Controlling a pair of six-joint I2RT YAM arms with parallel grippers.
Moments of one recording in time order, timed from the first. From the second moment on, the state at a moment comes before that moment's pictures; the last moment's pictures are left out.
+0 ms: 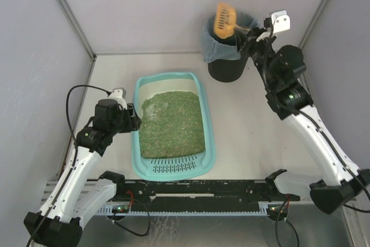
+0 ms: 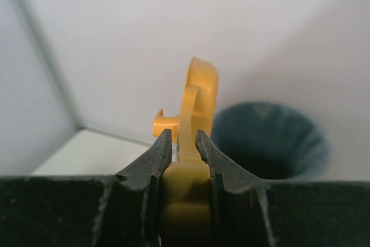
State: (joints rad) left arm -0.26 0.79 0.78 -0.67 -0.01 -0.33; right arm 0.46 1.22 1.42 0.02 0.16 0.03
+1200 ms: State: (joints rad) left arm -0.26 0.71 0.78 -0.68 -0.08 -0.33; right arm 0.94 1.89 1.84 -0.96 -0.71 -0.31
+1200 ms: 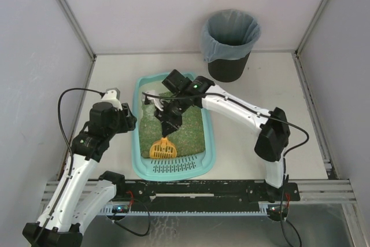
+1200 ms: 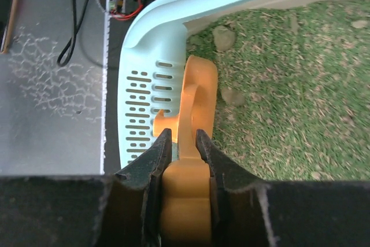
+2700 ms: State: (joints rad) left arm -0.25 0.70 0.78 -0.69 -0.13 -0.33; right arm 0.94 1.77 1.68 -0.54 0.03 -0.20
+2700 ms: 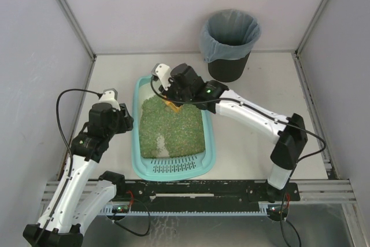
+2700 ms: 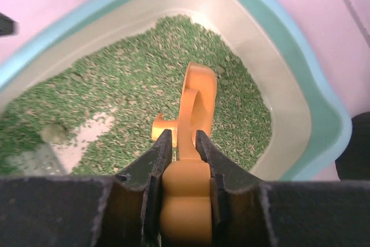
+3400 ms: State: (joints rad) left arm -0.24 0.70 0.78 -0.69 -0.13 -0.33; right arm 0.91 1.76 1.63 -0.54 -0.40 0.07
